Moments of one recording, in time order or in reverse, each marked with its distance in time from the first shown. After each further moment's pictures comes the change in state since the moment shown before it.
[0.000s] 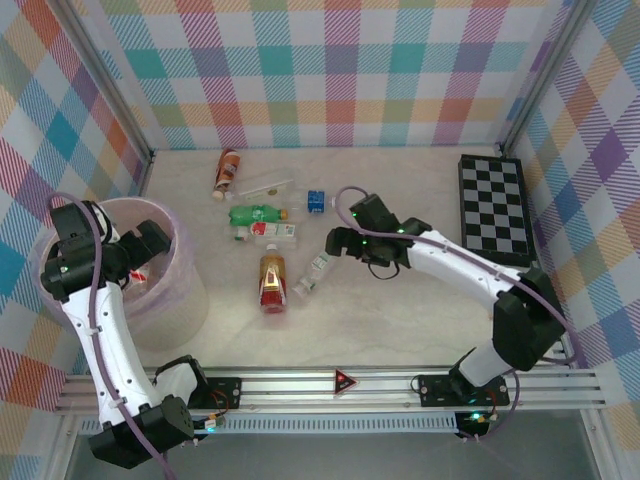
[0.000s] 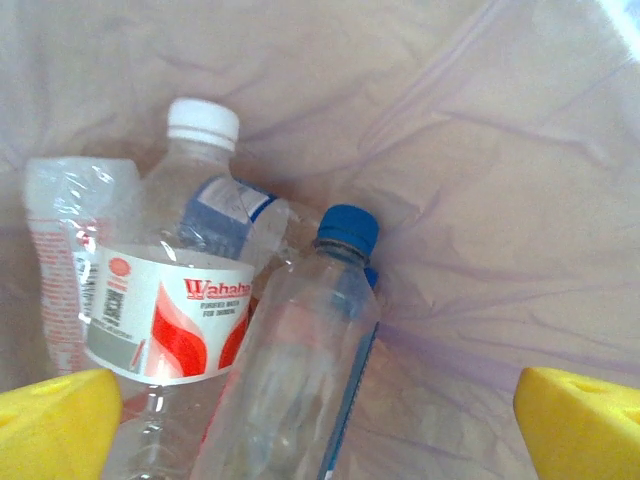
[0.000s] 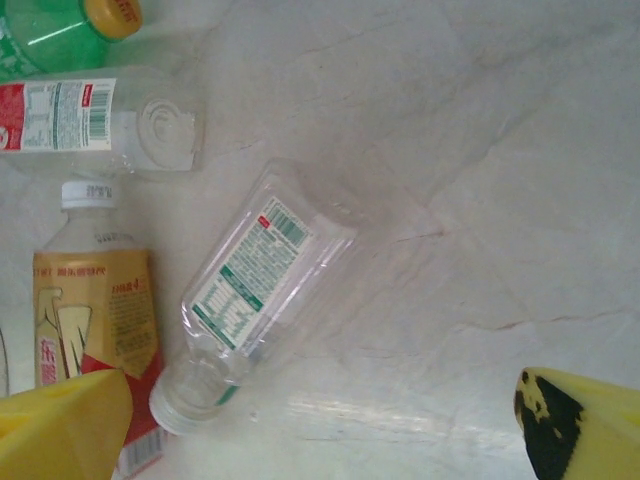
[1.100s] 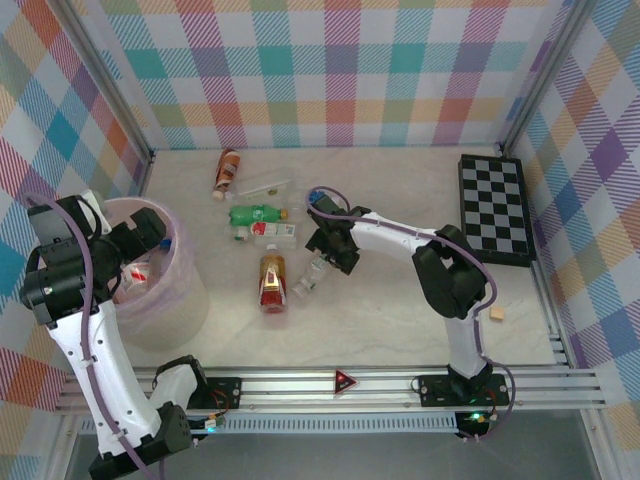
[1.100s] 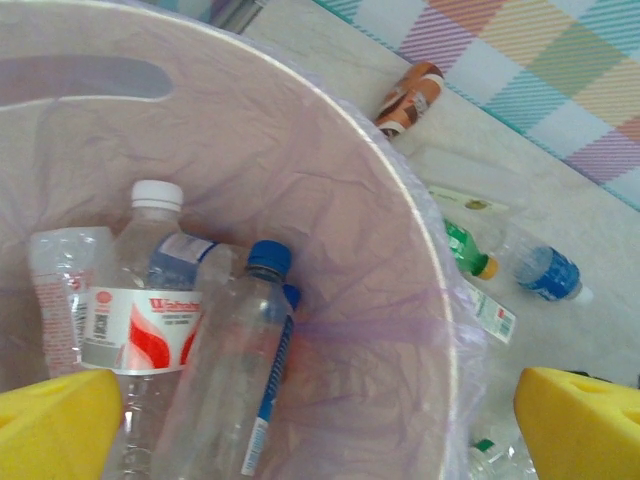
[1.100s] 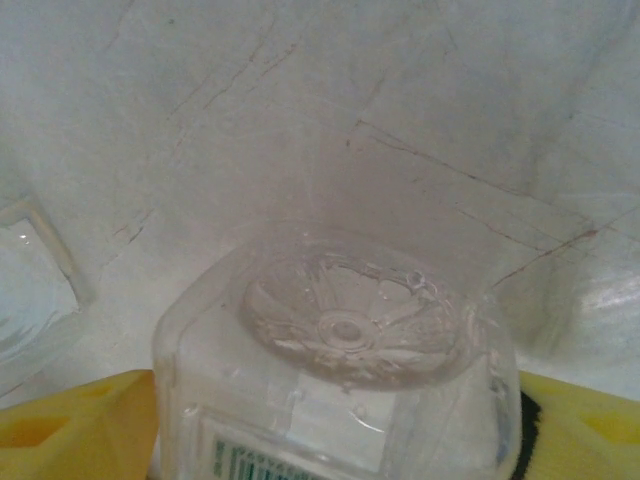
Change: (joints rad) left arm -0.080 -0.031 0.228 -0.097 0.030 0.010; right arm 0.057 0.472 0.309 -0.082 0.014 0.456
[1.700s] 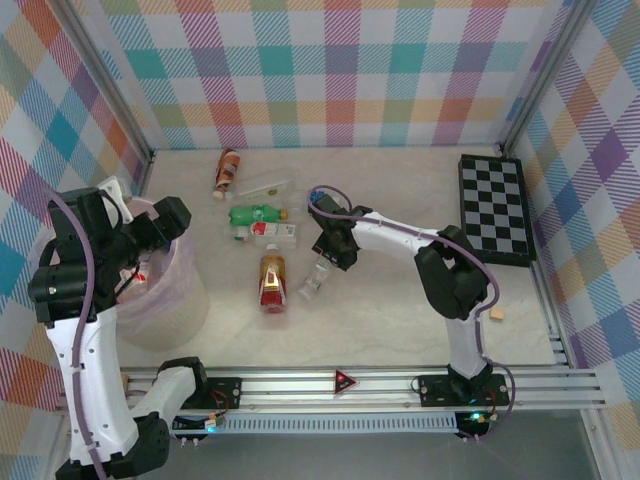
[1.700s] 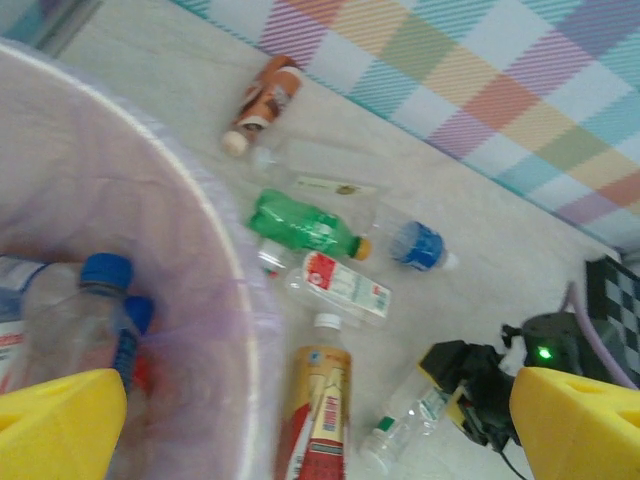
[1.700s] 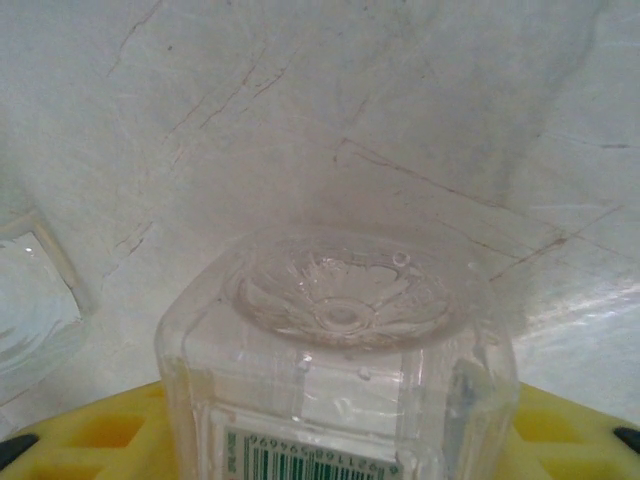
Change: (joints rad) left arm -0.251 -0.009 -0.002 0.106 0.051 -0.152; right arm -0.014 -0.025 -0.011 -0.012 0.029 -0.007
